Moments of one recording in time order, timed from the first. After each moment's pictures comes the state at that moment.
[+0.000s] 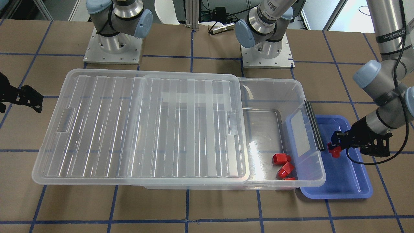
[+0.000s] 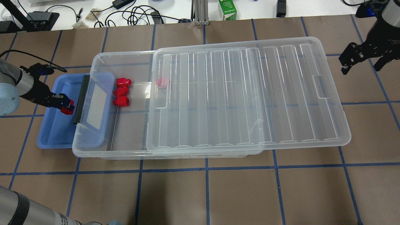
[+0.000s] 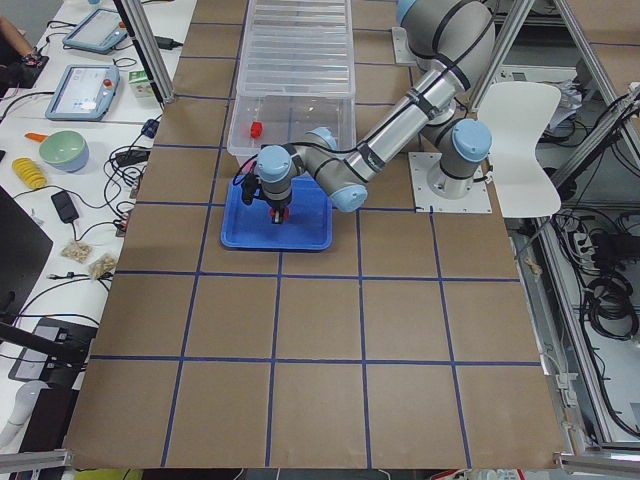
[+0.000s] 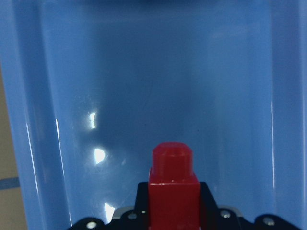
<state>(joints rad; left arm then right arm) -0.97 -1.97 -1.83 -1.00 1.41 0.69 1.22 -1.42 1.59 -1.68 -1.65 -0.40</state>
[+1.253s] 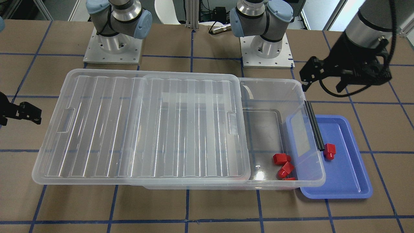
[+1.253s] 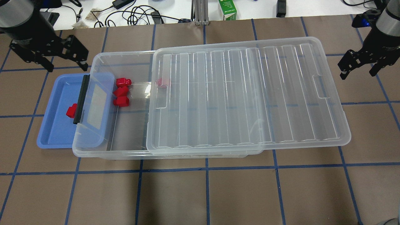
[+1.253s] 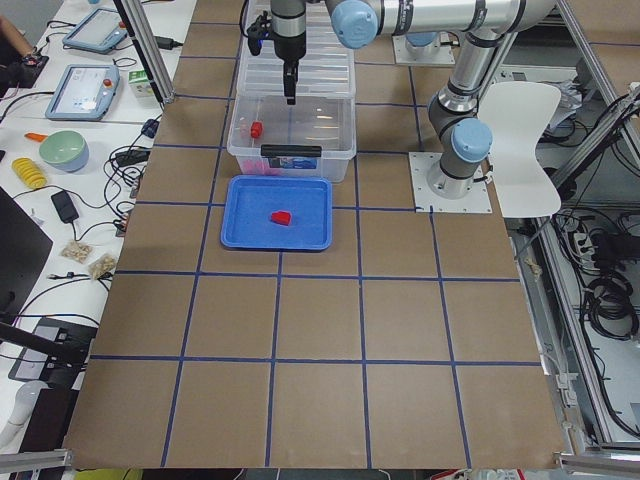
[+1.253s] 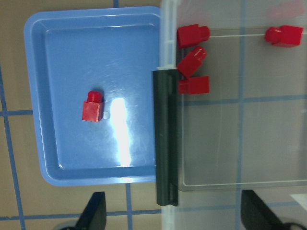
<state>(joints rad) -1.45 -1.59 -1.50 -1.61 1.59 0.14 1.18 -1.34 1.59 -1.71 -1.65 -0.44</state>
